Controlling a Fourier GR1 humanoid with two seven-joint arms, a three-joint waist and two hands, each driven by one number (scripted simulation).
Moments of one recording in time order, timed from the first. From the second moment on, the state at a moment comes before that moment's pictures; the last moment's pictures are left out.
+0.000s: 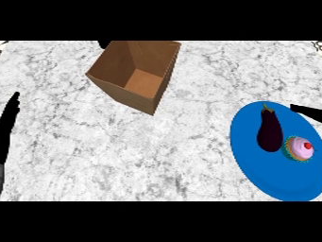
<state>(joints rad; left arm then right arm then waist) -0.12 0.48 0.04 -1.26 -0.07 0.21 0.03 -0.23 -0.80 0.07 -1.23 0.48 0.58 -0.43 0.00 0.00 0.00</state>
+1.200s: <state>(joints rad) -0.10 0.43 0.11 -1.34 -0.16 0.14 0.07 -0.17 -0.61 0.03 -1.36 0.71 0.50 -0.31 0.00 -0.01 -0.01</state>
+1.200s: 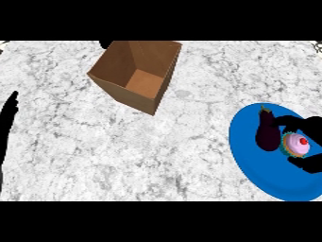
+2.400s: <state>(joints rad) -0.13 0.38 0.12 -1.32 -0.20 0.12 0.06 -0.74 -0.44 -0.03 -0.96 0.91 0.09 -0.44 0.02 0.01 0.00</state>
